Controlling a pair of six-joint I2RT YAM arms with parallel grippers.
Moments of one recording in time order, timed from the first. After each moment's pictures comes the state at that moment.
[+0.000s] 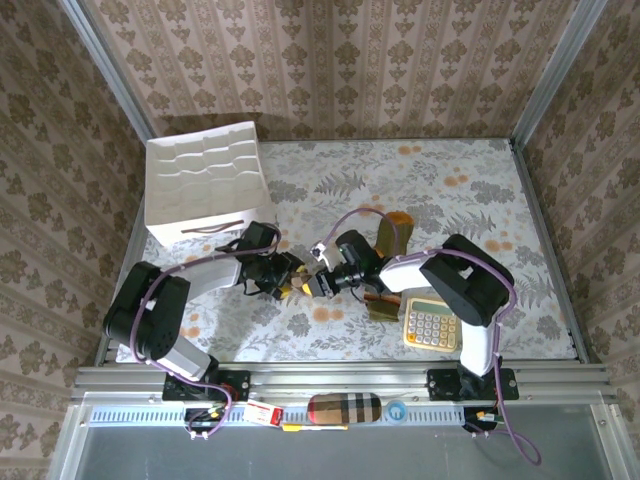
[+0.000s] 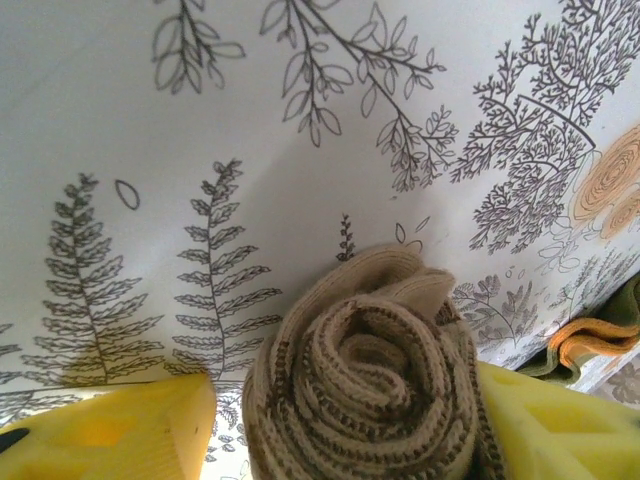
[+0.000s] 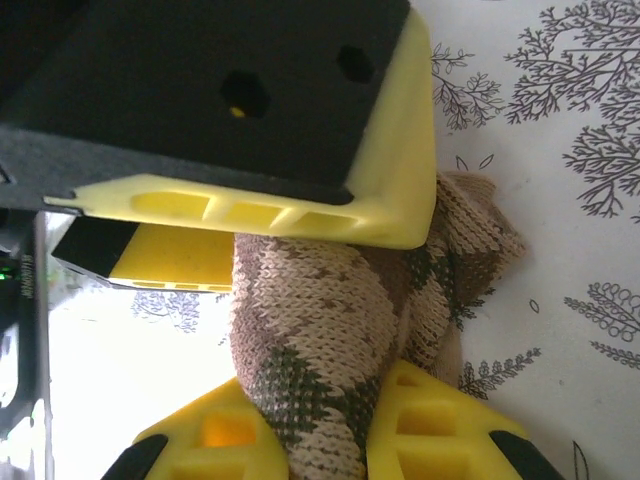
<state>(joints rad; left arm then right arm) -0.52 1.55 0.69 -0.24 0.41 -1.37 0.72 1.91 0.85 0.32 -0.58 0.32</state>
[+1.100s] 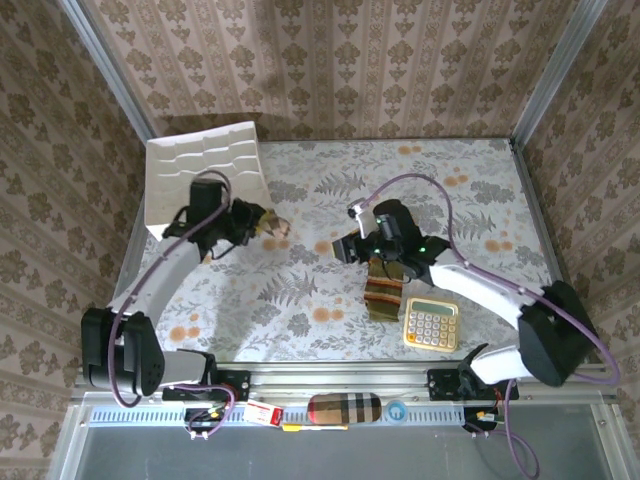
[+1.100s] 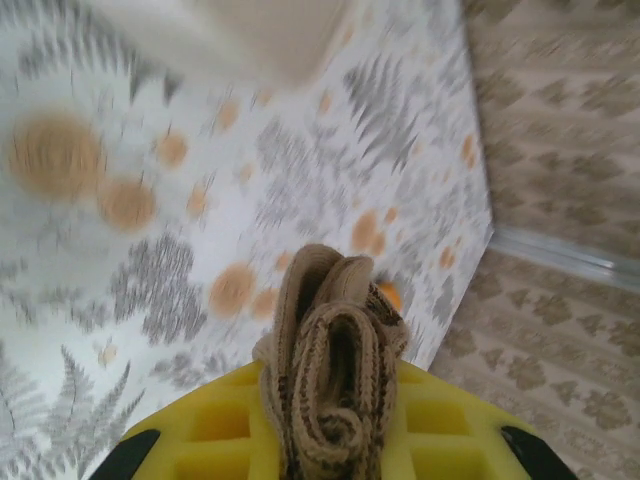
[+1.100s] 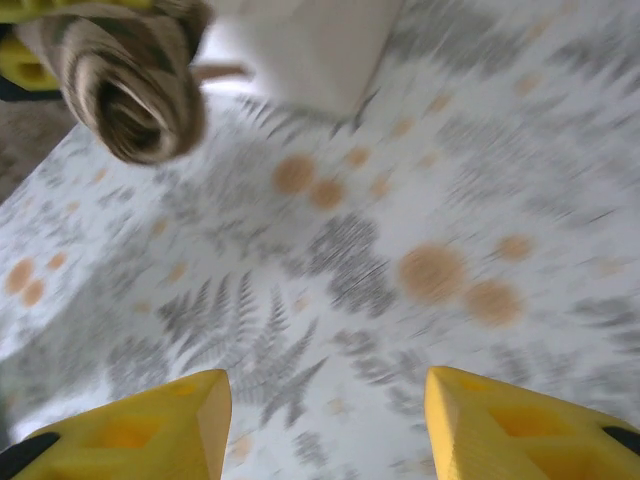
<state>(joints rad) -0.21 1.31 0.98 -0.39 0.44 -1.20 0.61 1.35 0.89 -0.11 -0.19 0.21</state>
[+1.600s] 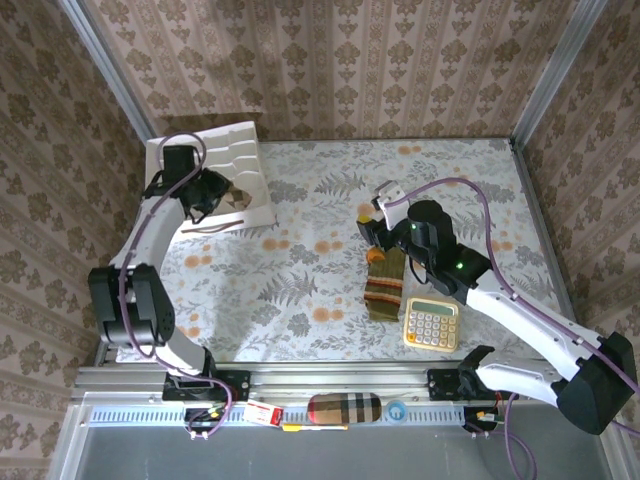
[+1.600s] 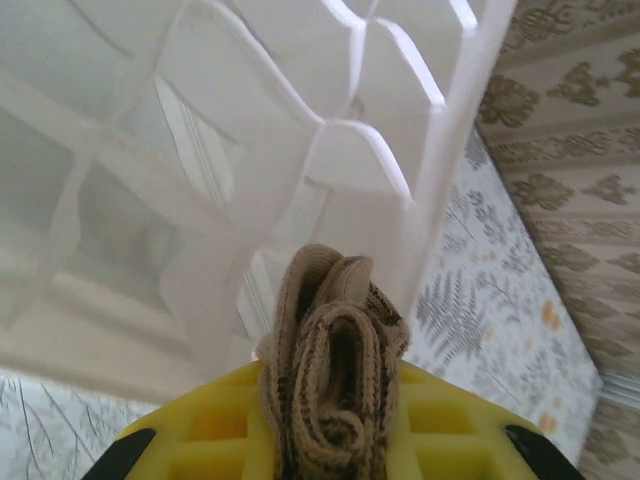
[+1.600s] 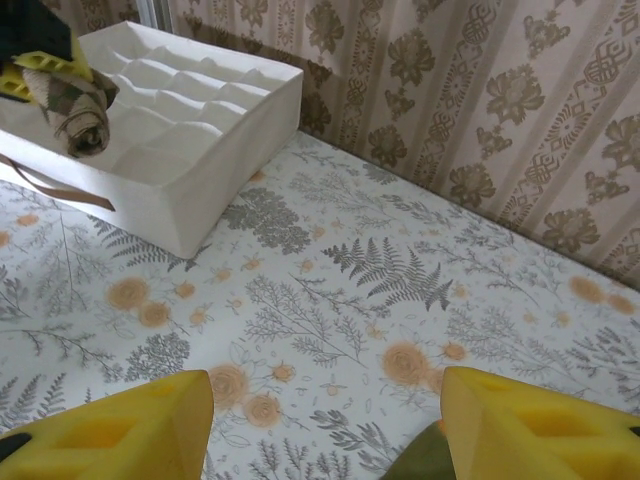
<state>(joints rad) -0.04 1.61 1.30 -0.51 0.24 -0.90 0.62 1.09 0.86 -0.10 0.13 -0.11</state>
